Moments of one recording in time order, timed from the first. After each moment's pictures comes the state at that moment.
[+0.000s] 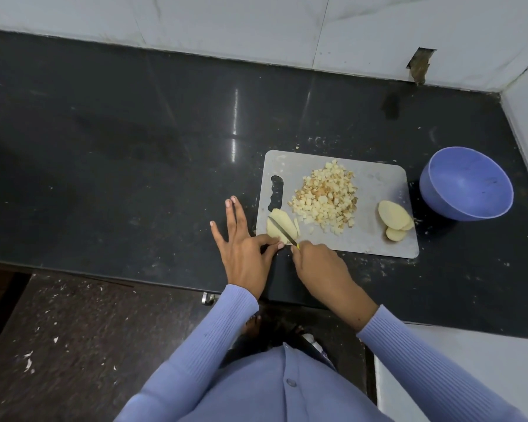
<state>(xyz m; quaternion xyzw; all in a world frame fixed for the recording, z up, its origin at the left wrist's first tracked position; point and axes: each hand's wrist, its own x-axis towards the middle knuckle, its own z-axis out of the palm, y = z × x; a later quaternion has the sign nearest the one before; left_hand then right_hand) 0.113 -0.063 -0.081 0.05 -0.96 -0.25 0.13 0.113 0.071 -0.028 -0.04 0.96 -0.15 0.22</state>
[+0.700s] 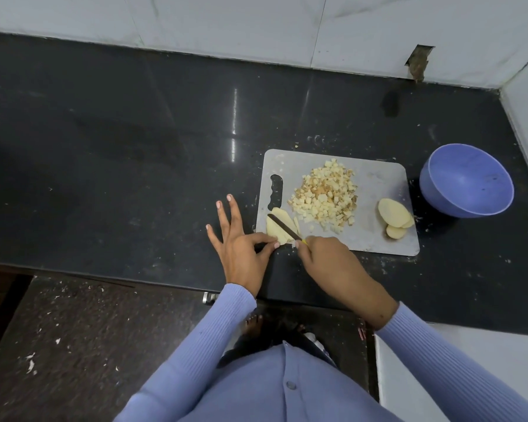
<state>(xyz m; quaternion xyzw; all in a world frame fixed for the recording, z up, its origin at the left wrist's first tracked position) 0.112 -0.066 -0.075 0.09 -0.94 -0.32 0.10 0.109 0.082 -0.009 -0.07 0.96 -0.17 0.21</state>
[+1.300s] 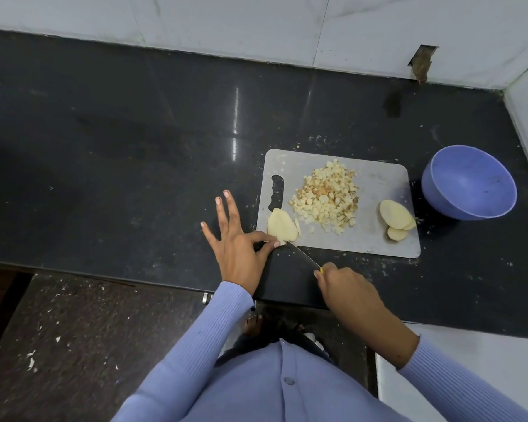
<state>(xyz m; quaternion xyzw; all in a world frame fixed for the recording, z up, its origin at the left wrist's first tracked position) 0.110 -0.072 -0.075 0.07 -0.95 -0.27 0.09 0.143 0.105 -0.022 -0.07 0.96 -0.06 0.25</state>
